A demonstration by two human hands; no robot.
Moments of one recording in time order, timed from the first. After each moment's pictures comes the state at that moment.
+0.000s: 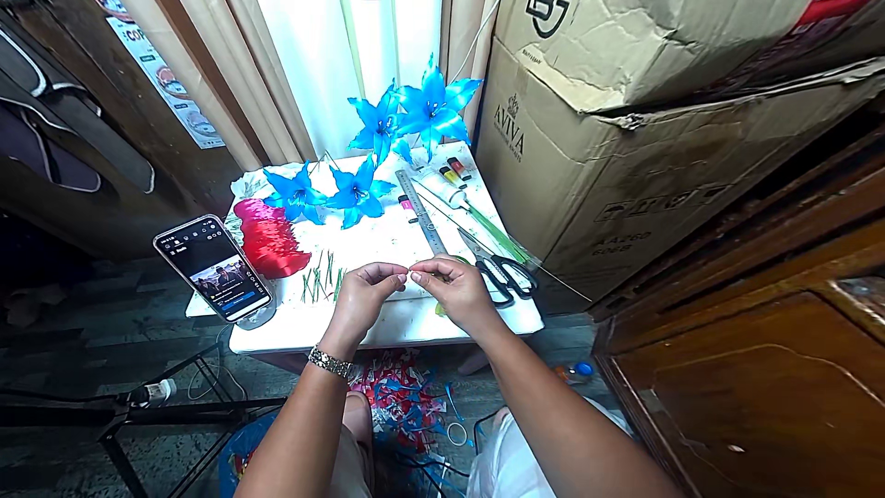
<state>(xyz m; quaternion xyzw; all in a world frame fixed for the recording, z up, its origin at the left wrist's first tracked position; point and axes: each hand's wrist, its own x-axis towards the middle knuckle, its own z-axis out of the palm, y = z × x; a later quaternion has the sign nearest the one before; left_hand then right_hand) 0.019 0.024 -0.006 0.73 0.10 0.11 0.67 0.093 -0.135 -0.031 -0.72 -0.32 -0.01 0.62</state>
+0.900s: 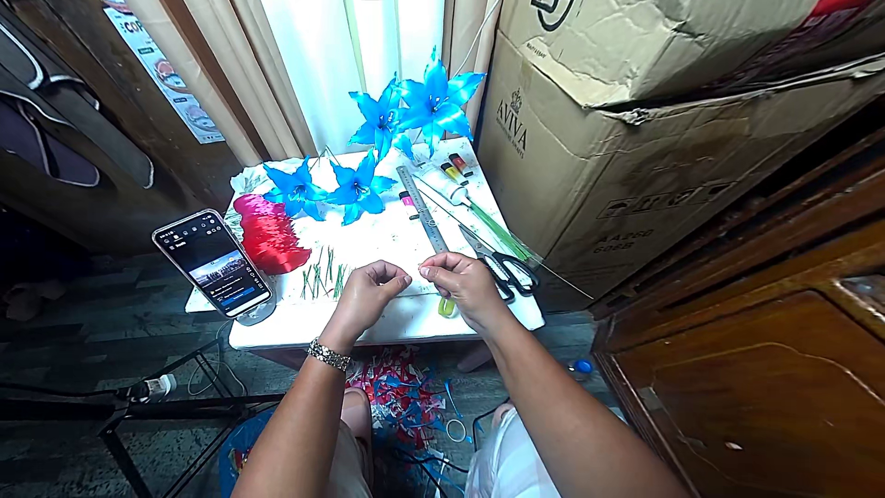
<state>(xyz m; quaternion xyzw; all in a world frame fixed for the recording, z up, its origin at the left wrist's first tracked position) 0.021 0.031 -0.013 0.80 0.06 0.08 0.59 0.094 -0.139 -0.026 -0.64 -0.19 0.15 0.73</state>
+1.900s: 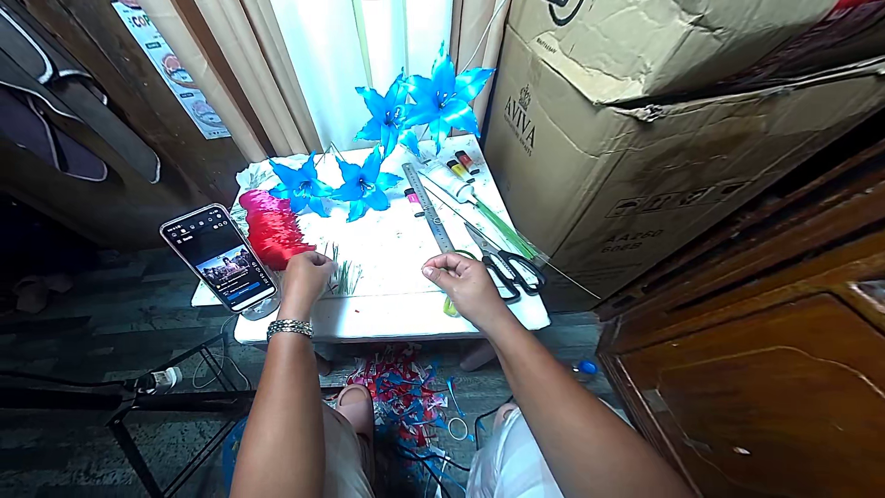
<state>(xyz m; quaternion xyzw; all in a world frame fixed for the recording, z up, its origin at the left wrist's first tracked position) 0.019 0.108 -0.005 0.87 0.33 0.09 0.37 0.090 -0.141 -0.025 -0.75 -0.22 0.11 0.61</state>
